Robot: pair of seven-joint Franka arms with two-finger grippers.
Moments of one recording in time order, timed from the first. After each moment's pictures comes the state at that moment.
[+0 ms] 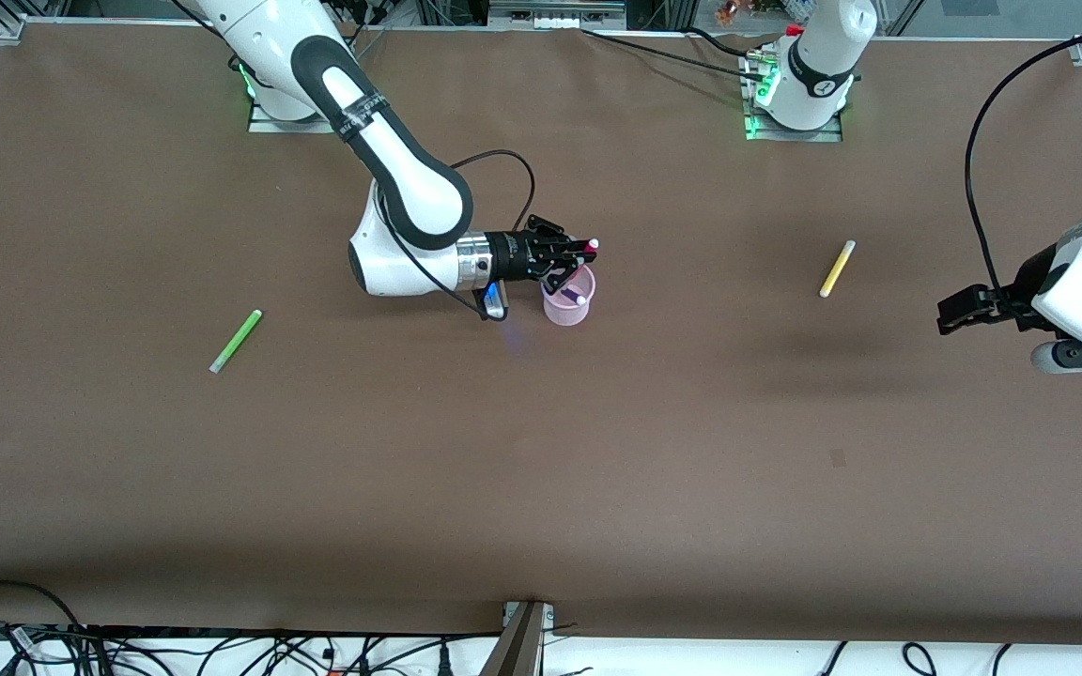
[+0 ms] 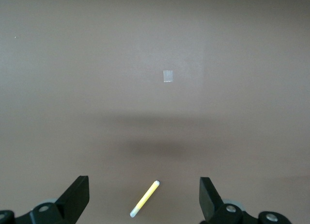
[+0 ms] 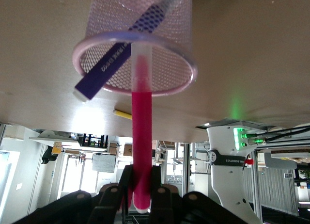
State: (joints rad) left arm -0.11 0.22 0.13 -1.52 0.00 1.72 -0.06; right arm 0.49 0.61 0.22 -1.79 1.43 2.22 0.78
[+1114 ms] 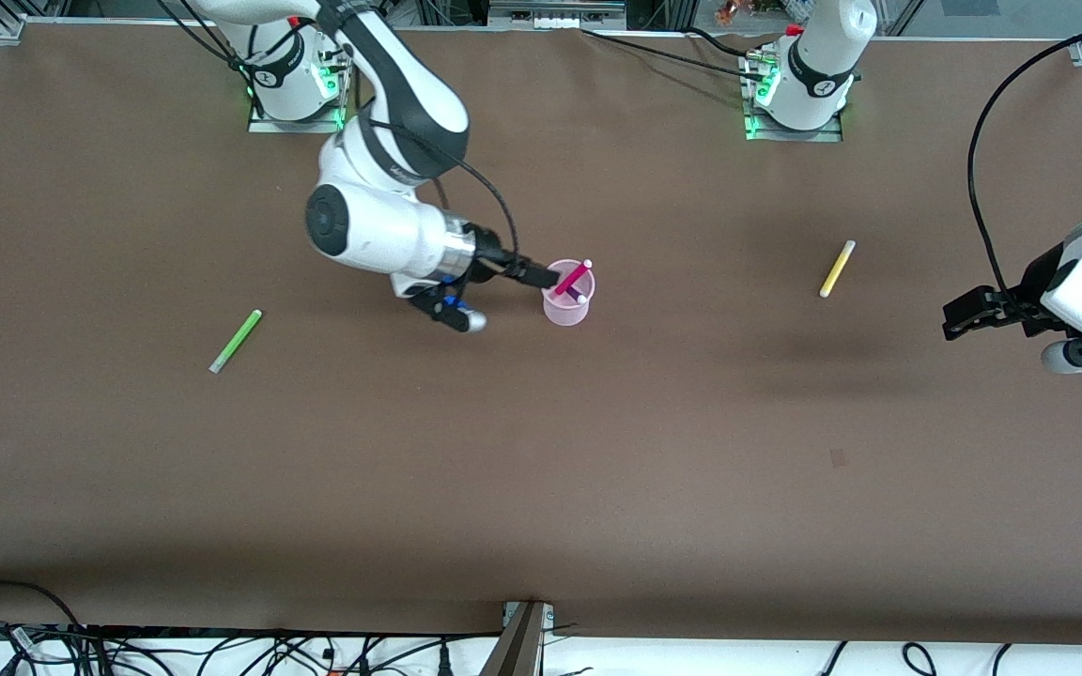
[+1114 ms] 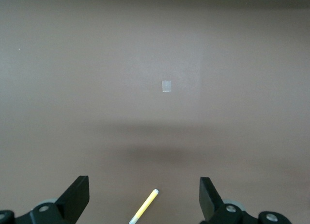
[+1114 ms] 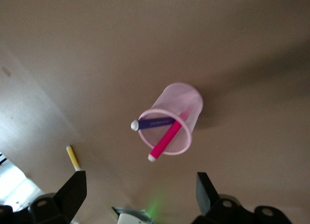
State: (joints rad) left arm -0.12 0.22 0.13 -1.51 0.00 1.75 -0.06; right arm 0.50 0.43 0.10 -1.70 0.65 2.17 0.71
